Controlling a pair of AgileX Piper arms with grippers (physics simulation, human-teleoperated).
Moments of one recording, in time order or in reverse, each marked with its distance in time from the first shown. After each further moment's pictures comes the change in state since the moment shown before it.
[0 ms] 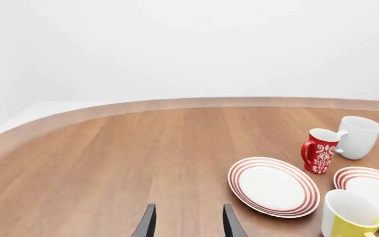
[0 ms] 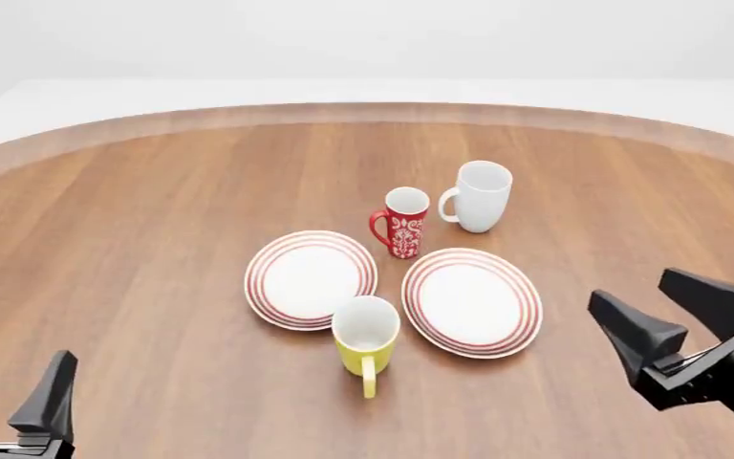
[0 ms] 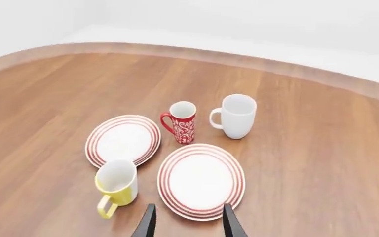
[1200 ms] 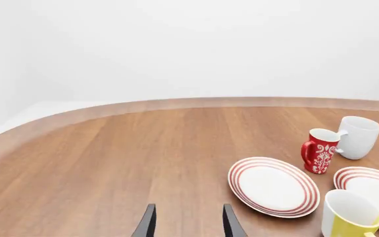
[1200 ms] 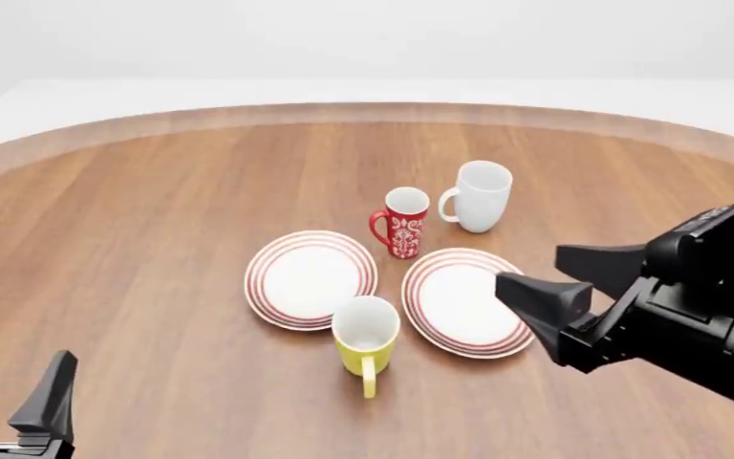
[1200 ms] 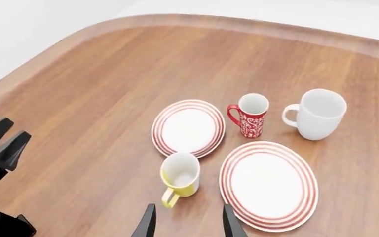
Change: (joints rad) left arm 0.000 0.000 0.000 0.000 0.000; right arm 0.286 0.274 -0.226 0.082 0.130
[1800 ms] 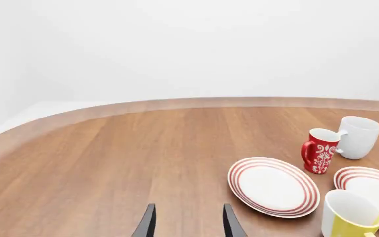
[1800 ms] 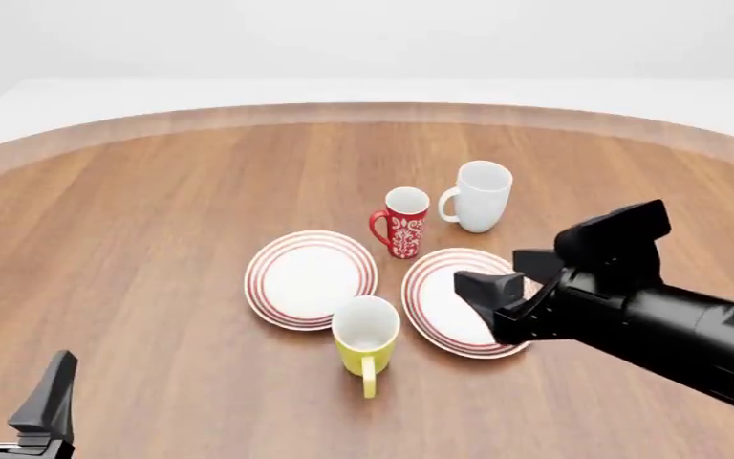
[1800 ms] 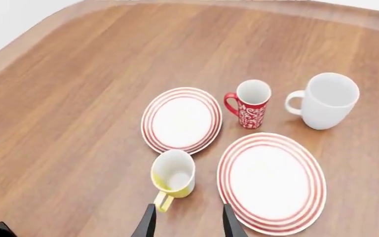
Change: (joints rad) left arm 0.000 0.000 0.000 0.000 0.000; right arm -0.018 0.195 0.015 -0.120 0.016
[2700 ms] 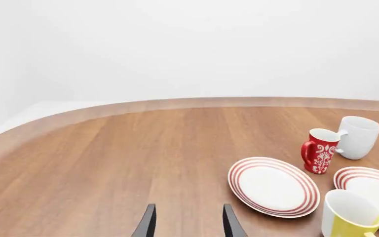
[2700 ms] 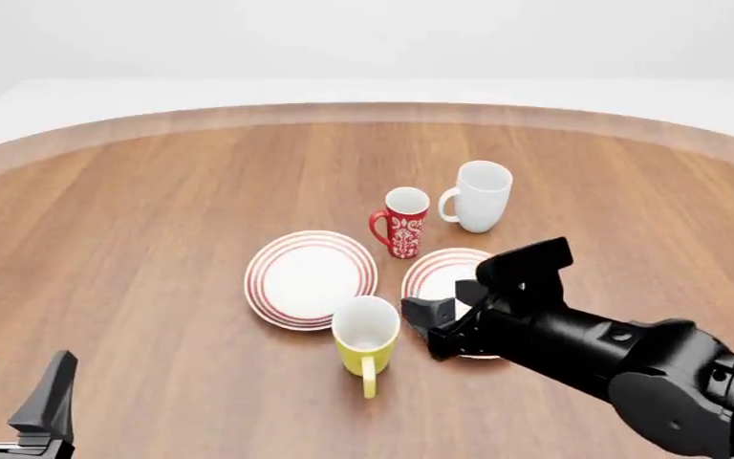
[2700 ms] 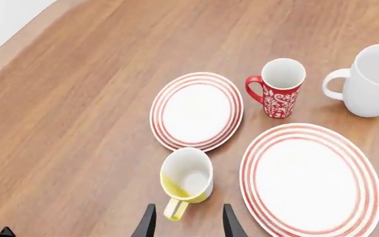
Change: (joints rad) left arm 0.000 0.000 0.000 0.000 0.000; right arm 0.067 0.240 0.087 -0.284 0.097
